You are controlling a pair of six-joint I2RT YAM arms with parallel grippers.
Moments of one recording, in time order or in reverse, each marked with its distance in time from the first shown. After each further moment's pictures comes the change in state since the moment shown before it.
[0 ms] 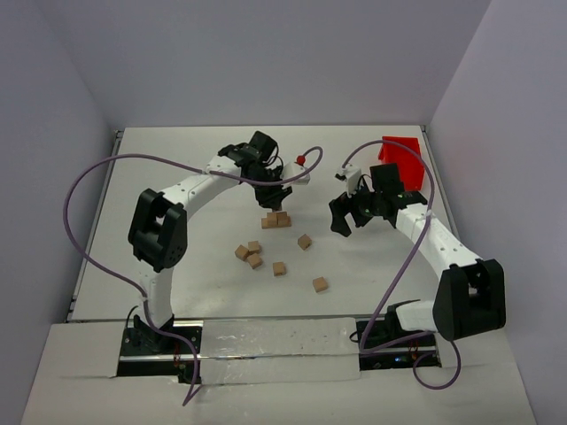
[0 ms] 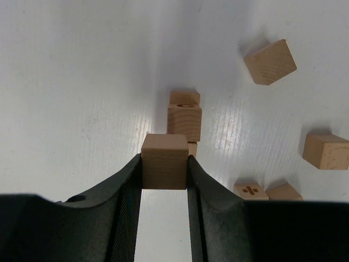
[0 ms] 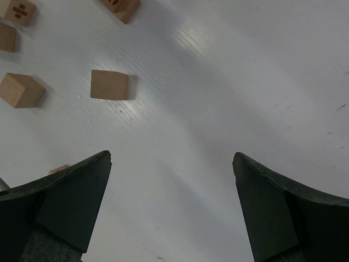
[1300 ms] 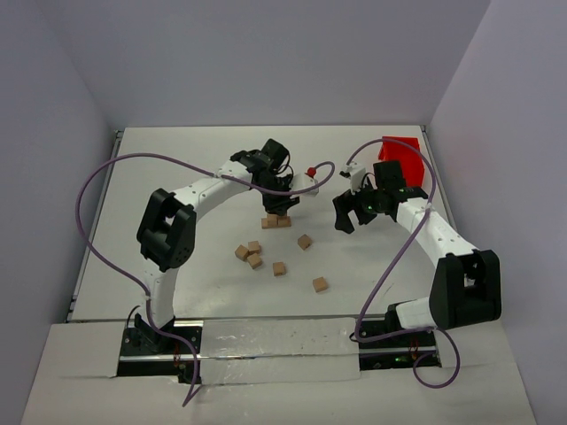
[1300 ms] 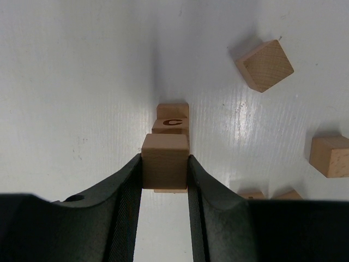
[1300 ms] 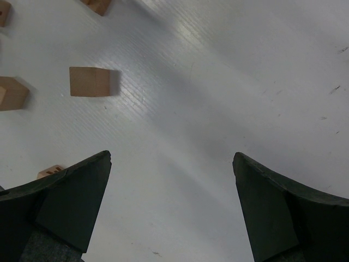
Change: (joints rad) left arm -0.064 0.044 0.009 0.002 -0.050 0.061; right arm -0.047 0.062 0.029 -0.024 0.013 0.003
